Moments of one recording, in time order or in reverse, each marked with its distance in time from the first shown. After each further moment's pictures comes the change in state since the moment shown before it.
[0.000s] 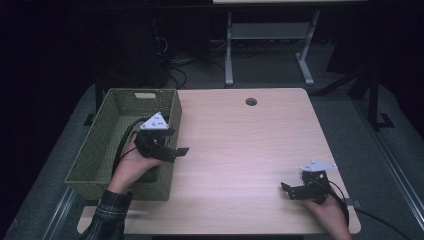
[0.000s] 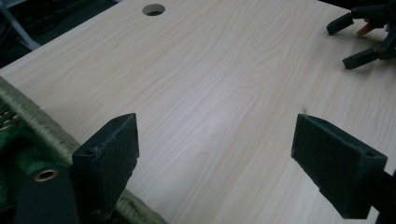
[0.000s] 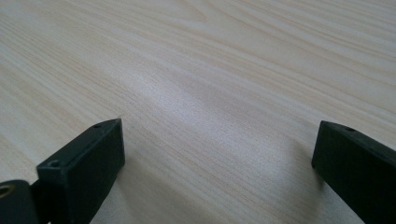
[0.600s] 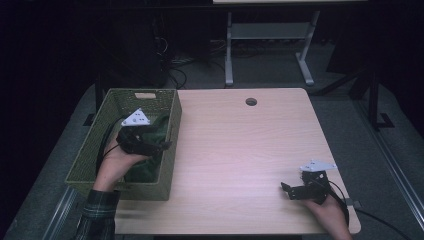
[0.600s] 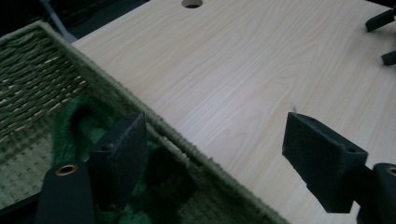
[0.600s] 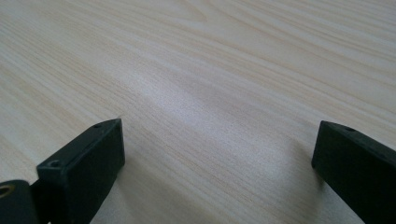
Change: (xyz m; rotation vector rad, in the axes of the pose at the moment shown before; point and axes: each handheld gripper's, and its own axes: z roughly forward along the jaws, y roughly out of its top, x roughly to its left) left arm 0.028 -0.016 -0.026 0.016 0.094 -0.029; right arm 0.000 0.000 0.000 0.000 0.000 0.000
